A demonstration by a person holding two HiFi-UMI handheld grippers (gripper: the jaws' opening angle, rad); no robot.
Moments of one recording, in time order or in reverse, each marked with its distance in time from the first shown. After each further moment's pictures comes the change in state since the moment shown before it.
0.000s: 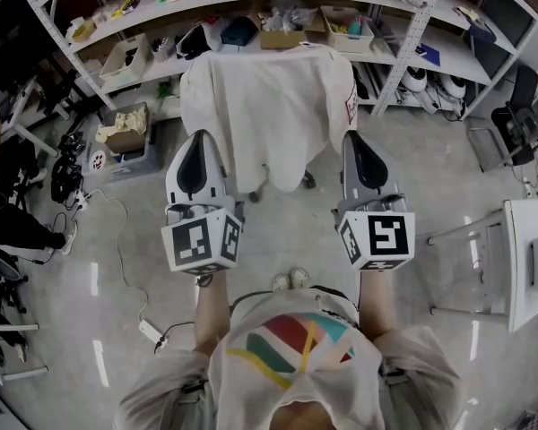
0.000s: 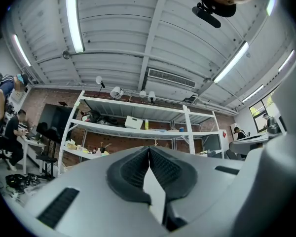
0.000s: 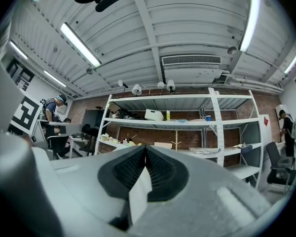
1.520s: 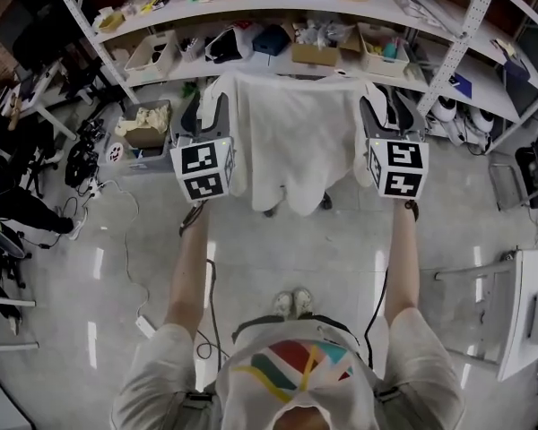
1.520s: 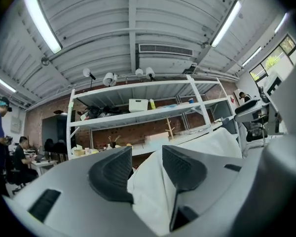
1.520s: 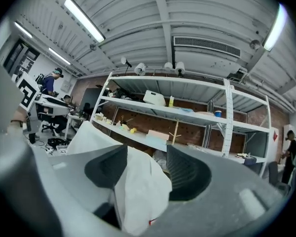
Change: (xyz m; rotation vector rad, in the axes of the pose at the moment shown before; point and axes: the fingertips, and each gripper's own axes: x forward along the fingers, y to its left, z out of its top) left arm 0.156 0.092 -0.072 0.249 0.199 0.075; right arm 0.185 -0.089 -0.055 -0.165 0.165 0.020
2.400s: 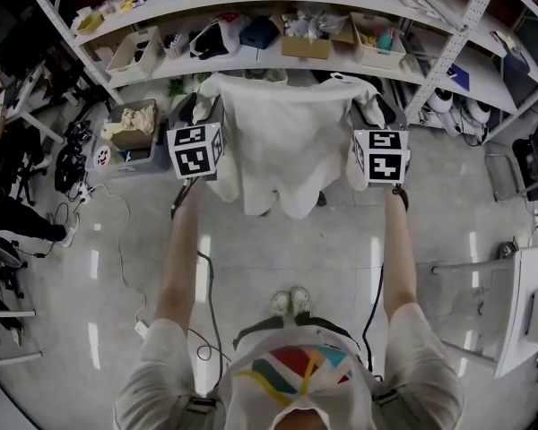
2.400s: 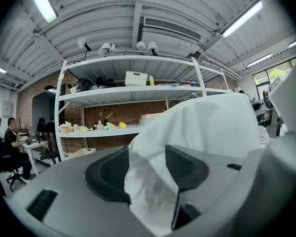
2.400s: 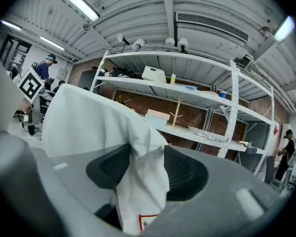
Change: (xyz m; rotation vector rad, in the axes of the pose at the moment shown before) left arm 0.102 0.006 -0.094 -0.068 0.221 -0.089; right arm 0.082 -0.009 -0.082 -0.007 0.207 -0.005
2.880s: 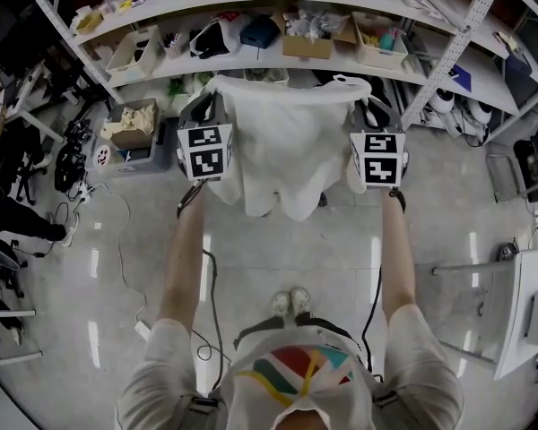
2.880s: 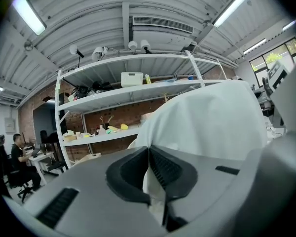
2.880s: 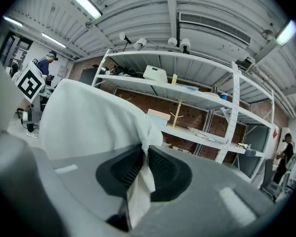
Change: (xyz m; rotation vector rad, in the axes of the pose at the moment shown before) left arm 0.009 -0.009 0.004 0.107 0.010 0.047; right arm 0.008 0.008 0.000 -0.021 0.003 -0.004
